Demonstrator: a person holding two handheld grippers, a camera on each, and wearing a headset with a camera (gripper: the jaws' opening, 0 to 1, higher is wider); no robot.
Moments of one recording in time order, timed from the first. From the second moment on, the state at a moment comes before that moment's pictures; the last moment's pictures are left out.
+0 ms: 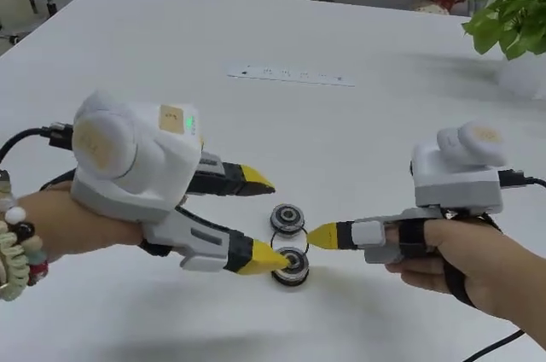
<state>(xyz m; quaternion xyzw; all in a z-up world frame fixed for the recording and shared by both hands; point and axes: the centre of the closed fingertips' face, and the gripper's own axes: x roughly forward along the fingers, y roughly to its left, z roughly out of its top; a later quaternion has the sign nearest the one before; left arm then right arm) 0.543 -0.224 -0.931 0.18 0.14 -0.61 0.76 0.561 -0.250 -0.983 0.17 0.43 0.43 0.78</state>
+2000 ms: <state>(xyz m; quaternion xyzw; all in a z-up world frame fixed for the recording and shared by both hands) 0.493 -0.117 -0.910 0.12 0.16 -0.48 0.86 0.541 -0.207 -0.953 0.14 0.39 0.51 0.76</state>
